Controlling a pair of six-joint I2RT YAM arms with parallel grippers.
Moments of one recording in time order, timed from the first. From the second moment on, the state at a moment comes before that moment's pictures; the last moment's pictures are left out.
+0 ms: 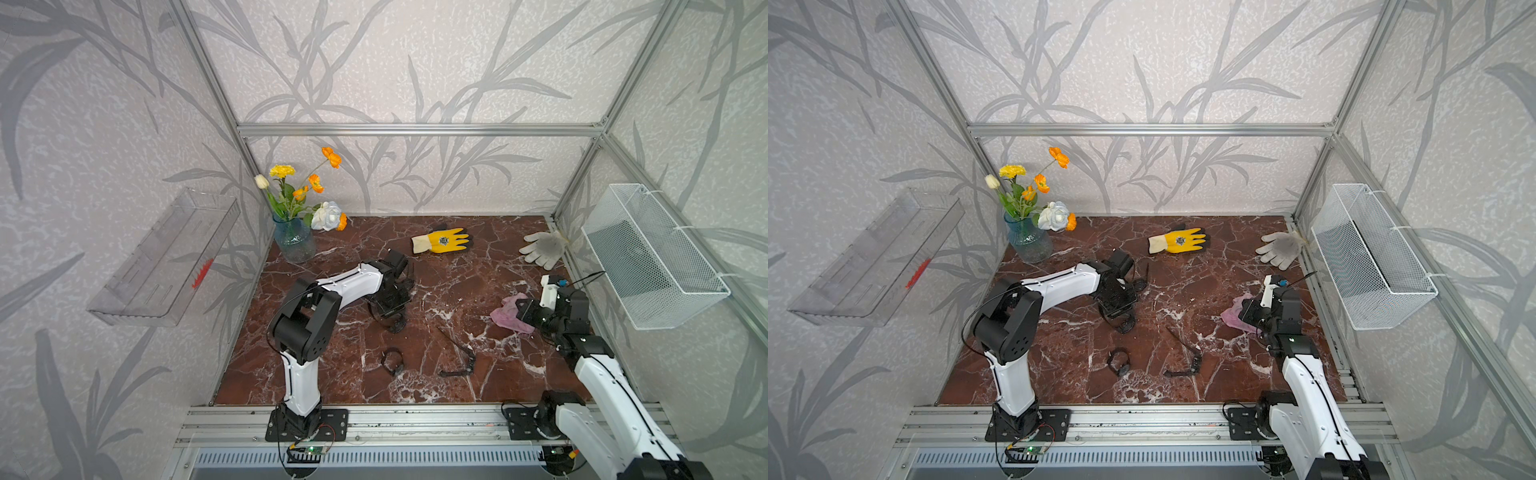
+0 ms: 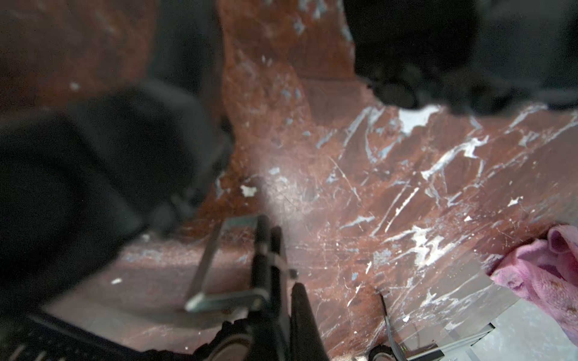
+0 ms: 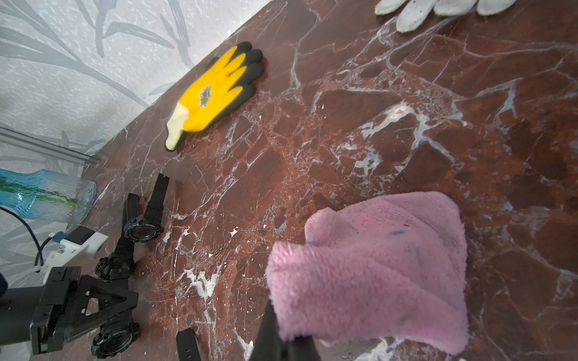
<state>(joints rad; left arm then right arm) -0.53 1.92 1.28 -0.74 0.30 -0.92 -0.06 0.83 0.46 -0.29 -0.29 0.47</state>
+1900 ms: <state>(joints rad) -1.00 1.89 1.22 -0.34 0.24 -1.28 -0.06 0.85 0.46 -0.29 -0.32 0.47</state>
